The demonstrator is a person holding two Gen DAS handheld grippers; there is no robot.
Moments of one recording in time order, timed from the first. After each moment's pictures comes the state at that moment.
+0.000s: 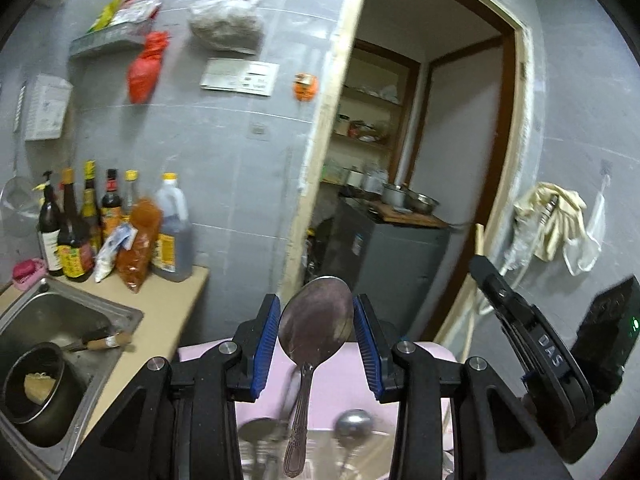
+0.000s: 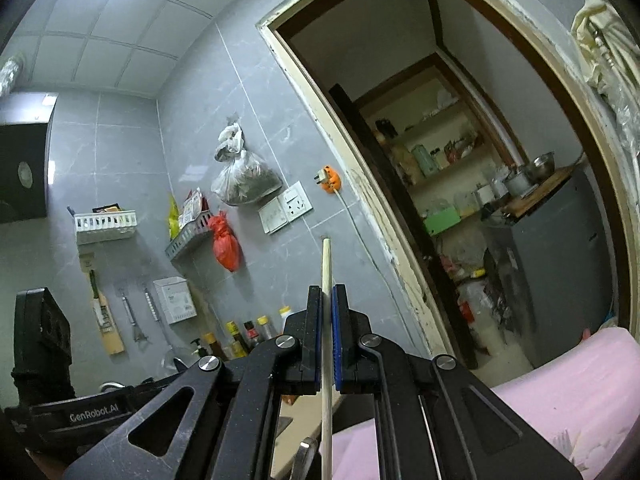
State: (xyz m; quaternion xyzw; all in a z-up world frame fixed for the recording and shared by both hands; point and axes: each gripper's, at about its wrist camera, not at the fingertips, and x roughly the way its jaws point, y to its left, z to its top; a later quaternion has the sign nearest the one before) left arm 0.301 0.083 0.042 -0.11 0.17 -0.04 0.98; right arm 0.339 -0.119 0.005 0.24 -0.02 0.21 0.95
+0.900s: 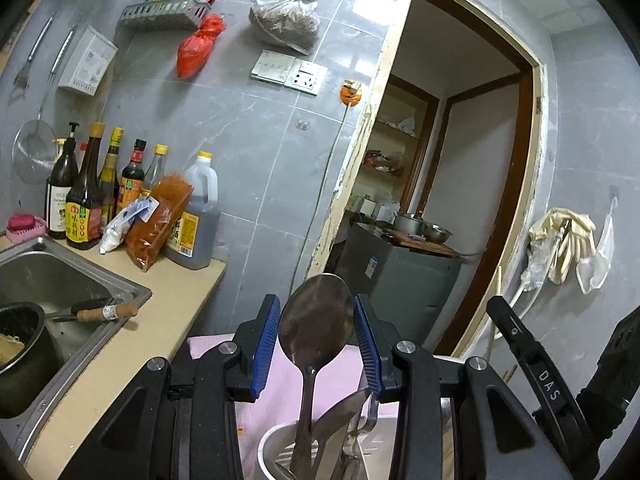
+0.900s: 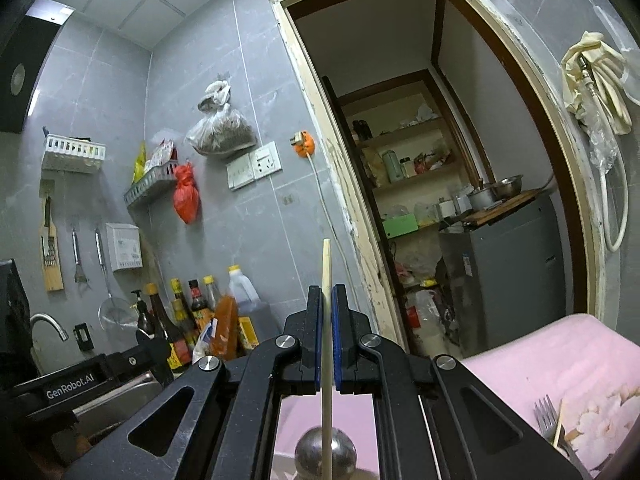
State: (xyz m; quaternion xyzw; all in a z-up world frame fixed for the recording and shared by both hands) left arm 0.299 0.127 -0.055 -0.15 0.11 -0.03 0.98; right arm 0.332 -0.088 -0.062 0.16 0.00 0.13 0.98
